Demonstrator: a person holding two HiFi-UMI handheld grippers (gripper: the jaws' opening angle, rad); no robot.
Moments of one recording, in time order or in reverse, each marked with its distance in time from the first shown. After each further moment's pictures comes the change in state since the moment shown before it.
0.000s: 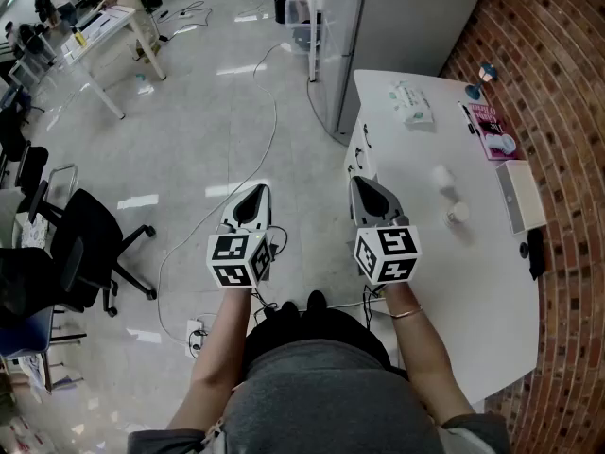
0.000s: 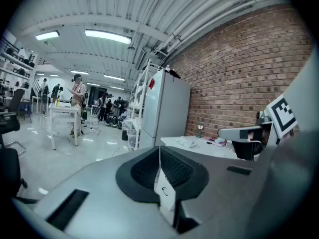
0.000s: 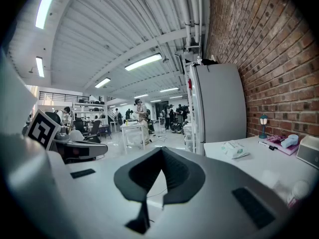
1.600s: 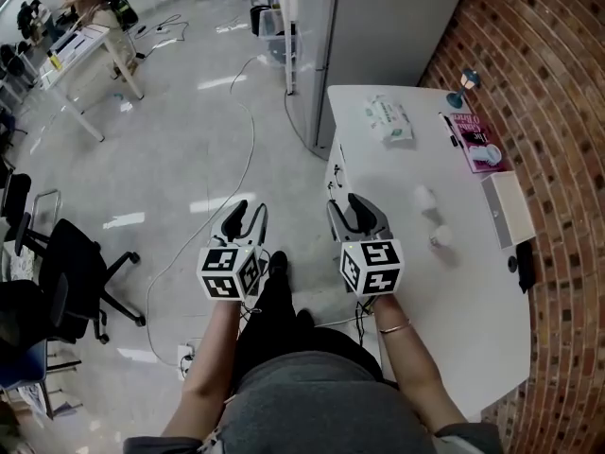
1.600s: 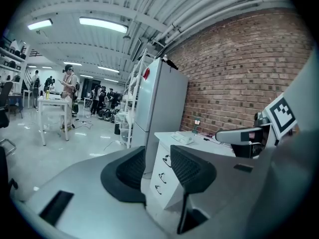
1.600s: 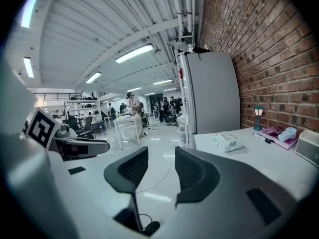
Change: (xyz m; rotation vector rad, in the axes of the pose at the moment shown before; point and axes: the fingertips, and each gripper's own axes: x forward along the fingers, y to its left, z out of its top) left arm 0.078 -0.016 -0.013 -0.014 0.074 -0.072; right arm 0.036 -0.060 -0.024 0.047 0.097 -0.052
